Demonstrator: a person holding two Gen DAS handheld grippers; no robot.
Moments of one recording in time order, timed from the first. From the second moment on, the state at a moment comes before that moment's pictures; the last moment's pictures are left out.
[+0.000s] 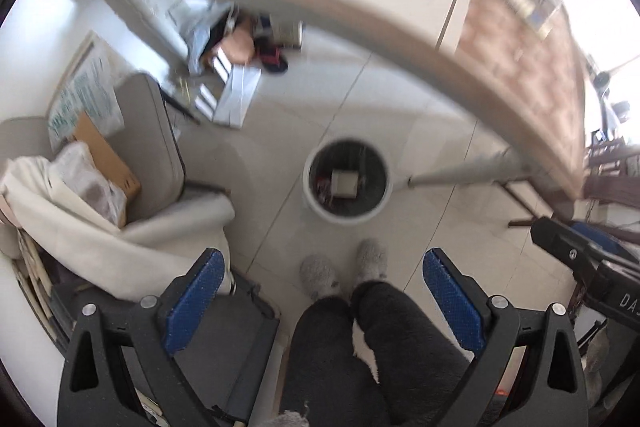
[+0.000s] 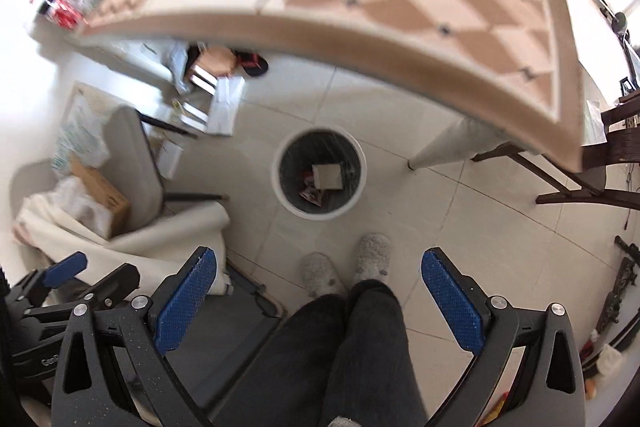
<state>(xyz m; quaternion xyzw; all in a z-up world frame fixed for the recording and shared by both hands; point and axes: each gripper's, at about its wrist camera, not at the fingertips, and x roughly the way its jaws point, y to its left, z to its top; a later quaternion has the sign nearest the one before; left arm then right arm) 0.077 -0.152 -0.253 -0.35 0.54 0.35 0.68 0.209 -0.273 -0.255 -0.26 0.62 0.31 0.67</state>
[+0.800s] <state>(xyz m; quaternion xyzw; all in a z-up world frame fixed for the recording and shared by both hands) 0.343 0.009 -0.224 -0.34 0.57 0.39 0.63 0.508 -0.085 -0.236 -0.43 0.58 0.30 0.63</state>
